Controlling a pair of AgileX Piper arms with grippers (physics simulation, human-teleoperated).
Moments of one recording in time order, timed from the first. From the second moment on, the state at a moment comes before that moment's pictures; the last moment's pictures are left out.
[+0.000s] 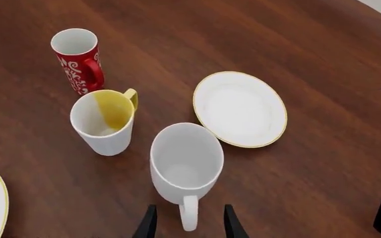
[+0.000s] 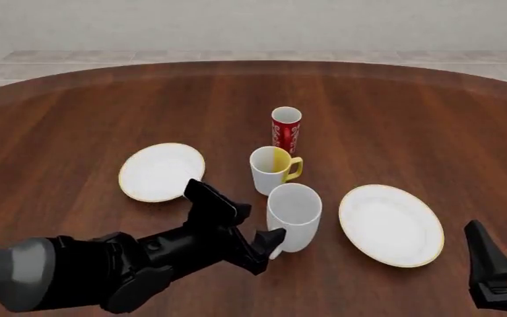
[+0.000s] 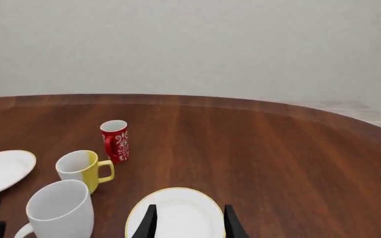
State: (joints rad) left arm -0.87 1.56 -0.58 -0.47 -0.15; right arm 0.00 0.07 0.00 -0.05 -0.01
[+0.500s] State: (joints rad) left arm -0.87 1.63 -0.58 -0.52 -0.17; right arm 0.00 0.07 0.00 -0.05 -0.02
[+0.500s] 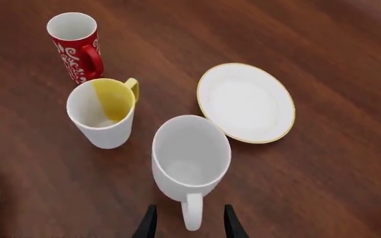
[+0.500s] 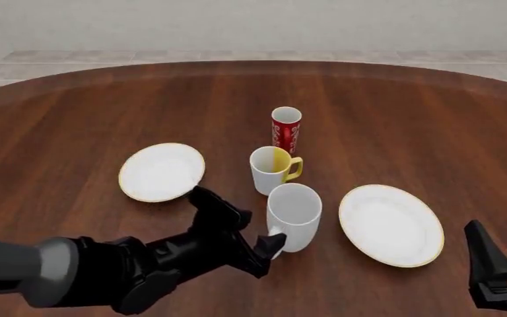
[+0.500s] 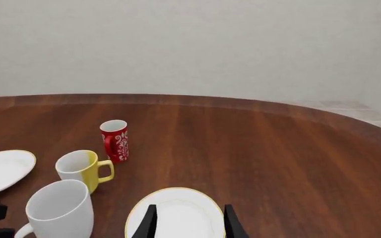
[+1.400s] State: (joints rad) left arm -0.86 1.70 -0.58 -0.56 -0.16; right arm 0.00 0.06 0.00 -0.05 -0.01
